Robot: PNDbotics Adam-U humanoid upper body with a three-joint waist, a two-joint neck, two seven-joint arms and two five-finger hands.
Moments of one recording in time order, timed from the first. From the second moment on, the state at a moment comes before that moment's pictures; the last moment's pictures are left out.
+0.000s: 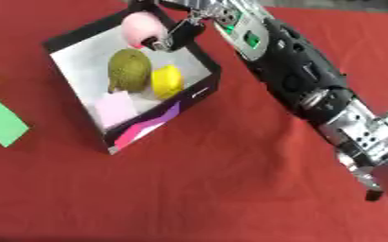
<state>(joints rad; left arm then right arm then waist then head) -0.61 0.57 0.12 -1.98 0.07 -0.11 0.35 -0.88 -0.76 0.31 -1.29 0.43 -0.43 0.35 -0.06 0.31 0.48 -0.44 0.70</state>
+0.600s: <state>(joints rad) -0.57 0.57 0.13 -1.98 0.08 -0.11 0.37 -0.82 -0.83 0.22 -1.38 0.26 -0.41 0.39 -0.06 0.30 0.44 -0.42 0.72</state>
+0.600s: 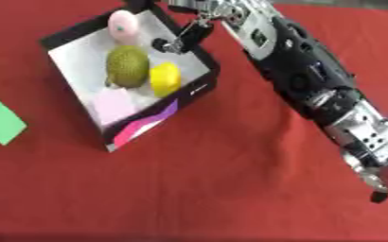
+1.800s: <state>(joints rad) -0.47 0.63 0.16 -1.92 0.16 0.02 0.32 0.01 -0.82 -0.33 -1.98 -0.54 -0.34 -0.03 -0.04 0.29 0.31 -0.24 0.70</state>
